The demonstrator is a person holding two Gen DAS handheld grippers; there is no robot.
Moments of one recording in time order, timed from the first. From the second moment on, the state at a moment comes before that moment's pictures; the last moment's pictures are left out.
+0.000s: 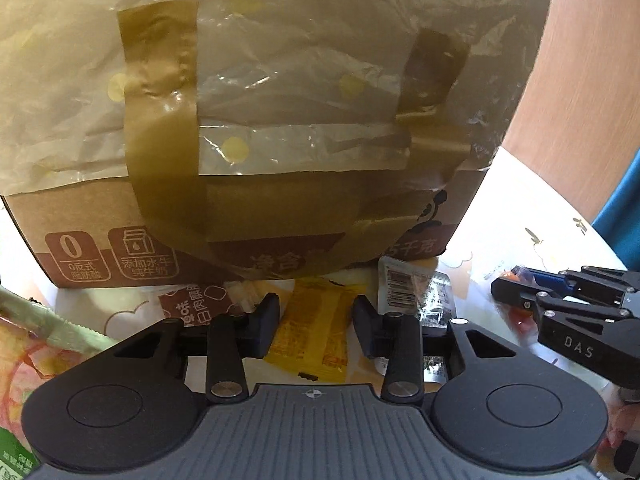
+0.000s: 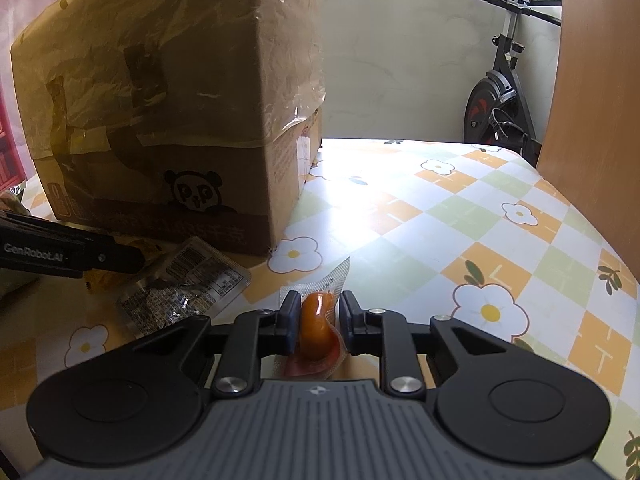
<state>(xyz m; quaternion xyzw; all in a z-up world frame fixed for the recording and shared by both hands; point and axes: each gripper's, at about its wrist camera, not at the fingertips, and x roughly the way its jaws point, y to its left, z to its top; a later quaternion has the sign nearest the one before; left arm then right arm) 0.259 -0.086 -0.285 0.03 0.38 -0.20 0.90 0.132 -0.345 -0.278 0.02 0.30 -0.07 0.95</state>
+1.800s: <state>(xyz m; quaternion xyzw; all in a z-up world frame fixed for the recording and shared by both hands) 0.187 -0.036 -0.220 0.01 0.30 -0.17 0.94 0.115 -0.345 -0.258 0.05 0.26 -0.06 0.96</state>
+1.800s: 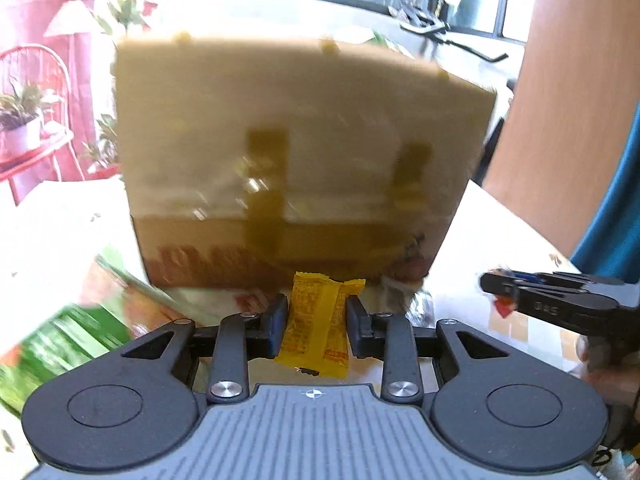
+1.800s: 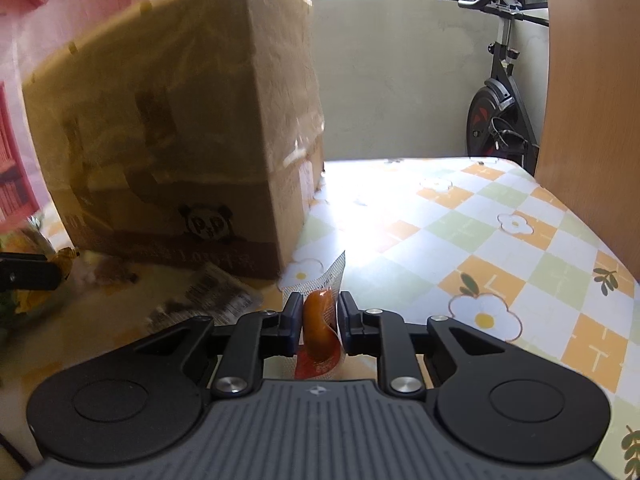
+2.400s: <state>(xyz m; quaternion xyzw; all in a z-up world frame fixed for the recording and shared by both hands) 0.213 0.007 -0.078 0.00 0.16 -0.15 0.97 0.117 -0.280 -0.094 0.03 0.07 0.07 0.99</state>
